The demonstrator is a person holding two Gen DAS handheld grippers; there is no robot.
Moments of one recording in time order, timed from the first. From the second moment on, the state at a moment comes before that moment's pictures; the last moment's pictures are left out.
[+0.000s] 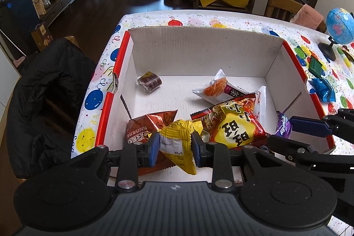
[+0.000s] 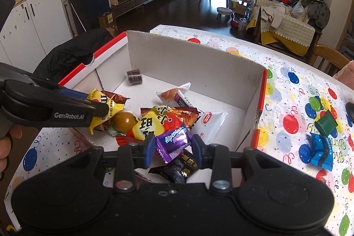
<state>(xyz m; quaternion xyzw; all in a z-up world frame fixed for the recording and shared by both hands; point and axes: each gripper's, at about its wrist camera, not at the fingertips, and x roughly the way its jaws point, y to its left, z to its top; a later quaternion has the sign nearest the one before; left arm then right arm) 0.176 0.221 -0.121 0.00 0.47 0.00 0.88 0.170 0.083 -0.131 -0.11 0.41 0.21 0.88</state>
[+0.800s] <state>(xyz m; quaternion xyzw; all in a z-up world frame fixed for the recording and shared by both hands) 0.150 0.203 -0.082 -0.02 0.43 -0.02 0.90 0.140 0.053 -0.092 -0.07 0.37 0.21 0.90</state>
